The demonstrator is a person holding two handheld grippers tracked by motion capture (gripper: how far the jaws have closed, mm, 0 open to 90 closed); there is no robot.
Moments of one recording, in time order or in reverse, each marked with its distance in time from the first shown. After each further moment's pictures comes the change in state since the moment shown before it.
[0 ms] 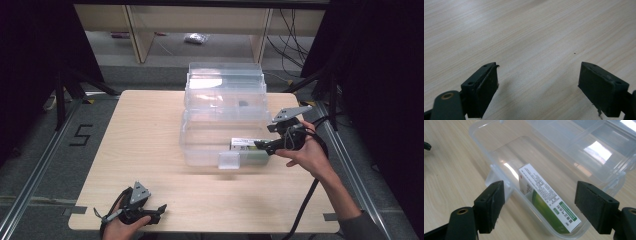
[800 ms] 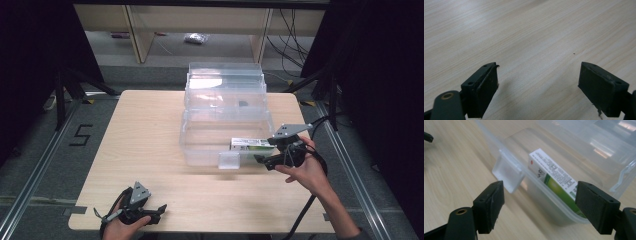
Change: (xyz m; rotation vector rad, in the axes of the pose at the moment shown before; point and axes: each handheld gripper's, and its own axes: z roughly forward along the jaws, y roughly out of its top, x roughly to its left) left arm 0.000 0.000 0.000 0.000 -0.001 0.001; right arm 0.025 -0.033 0.003 0.013 -0.011 0.051
